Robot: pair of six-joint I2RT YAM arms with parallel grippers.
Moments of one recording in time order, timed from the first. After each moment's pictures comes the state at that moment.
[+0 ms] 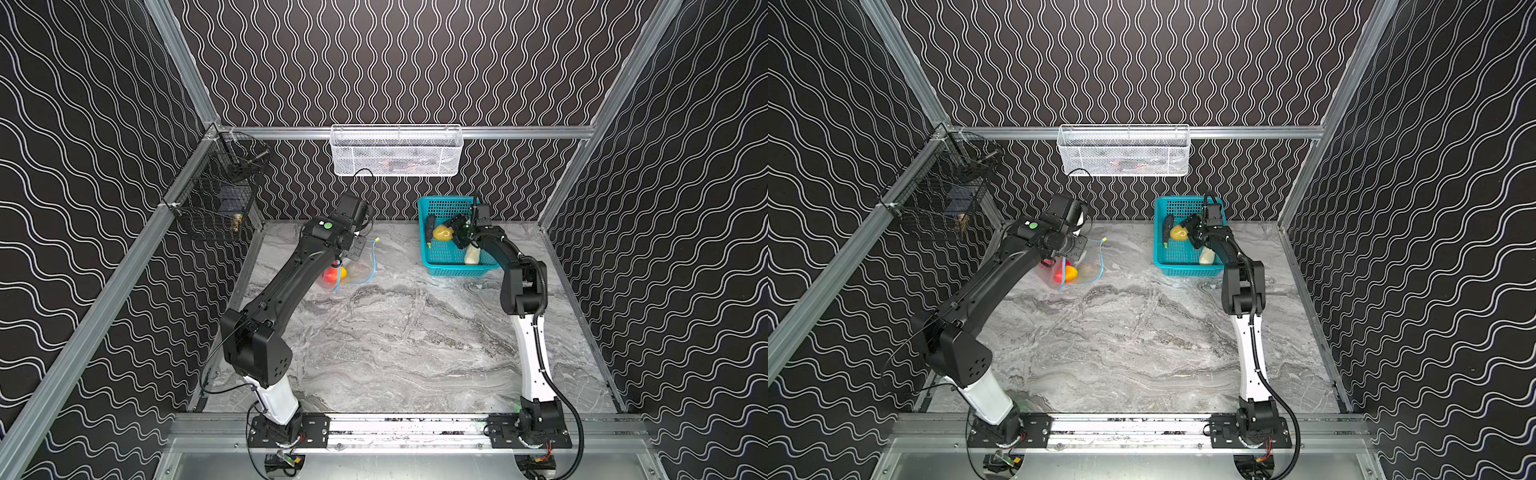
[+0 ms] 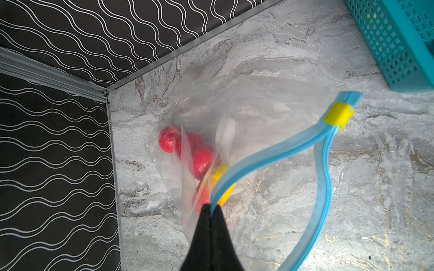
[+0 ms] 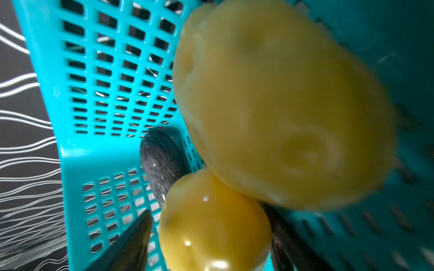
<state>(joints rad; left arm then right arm) -0.44 1.73 1.80 -1.02 -0.39 0.04 0.12 2.65 2.28 -0.32 -0.34 1.04</state>
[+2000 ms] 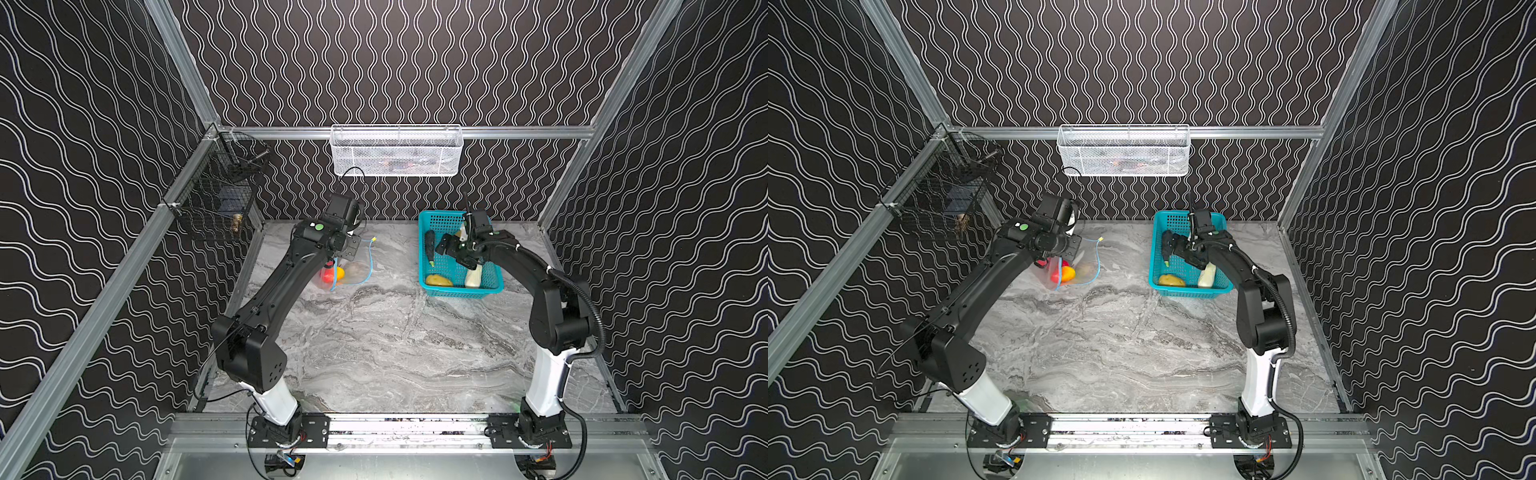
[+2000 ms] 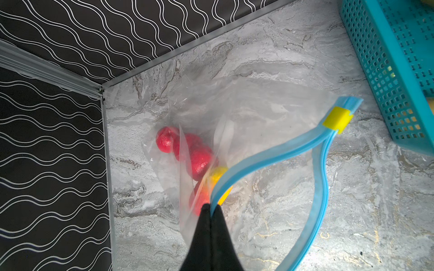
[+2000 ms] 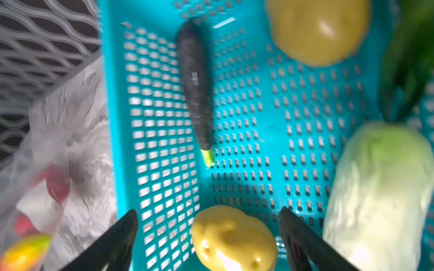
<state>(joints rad) -0.40 1.68 1.75 -0.99 -0.33 0.03 0.28 2.00 1.65 -0.61 -0.19 0.55</state>
